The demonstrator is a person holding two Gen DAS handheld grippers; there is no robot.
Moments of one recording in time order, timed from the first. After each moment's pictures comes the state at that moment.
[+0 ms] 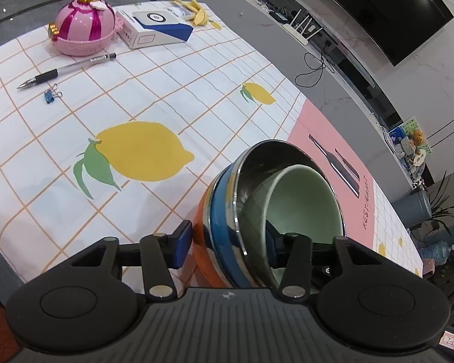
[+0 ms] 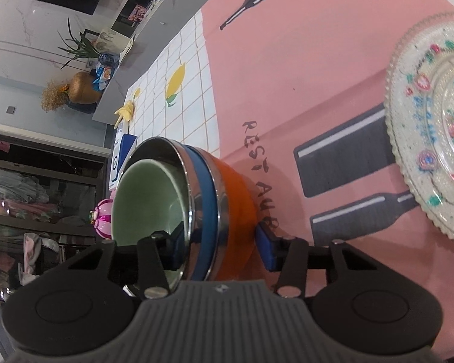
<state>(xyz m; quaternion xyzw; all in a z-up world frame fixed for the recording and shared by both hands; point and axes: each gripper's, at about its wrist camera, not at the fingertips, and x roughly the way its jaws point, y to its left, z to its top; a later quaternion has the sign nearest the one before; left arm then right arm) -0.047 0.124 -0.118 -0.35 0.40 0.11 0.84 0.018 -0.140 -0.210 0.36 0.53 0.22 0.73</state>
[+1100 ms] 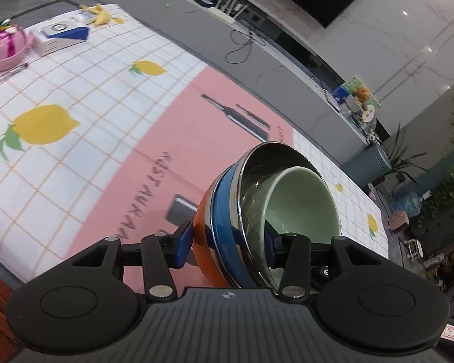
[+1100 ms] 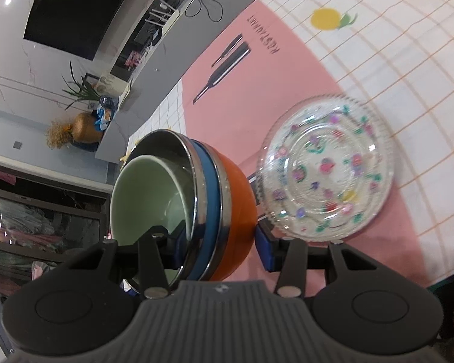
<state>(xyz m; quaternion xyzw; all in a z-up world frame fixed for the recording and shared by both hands) -0.059 -0.010 -0.062 -0.30 0.40 0.00 0.87 -0.045 -0.293 -0.157 0.39 0.48 0.19 0.76</state>
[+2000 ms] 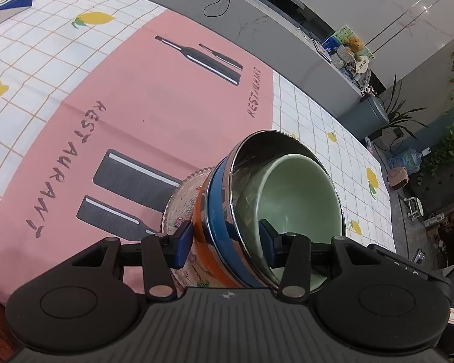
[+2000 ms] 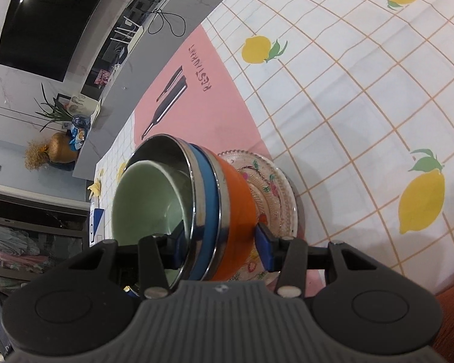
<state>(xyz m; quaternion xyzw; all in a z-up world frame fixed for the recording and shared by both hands) -0.013 -0.076 -0.104 -0.28 0.47 -0.04 0.84 -0.015 -0.368 -0.185 0.40 0.49 0.14 0.76</state>
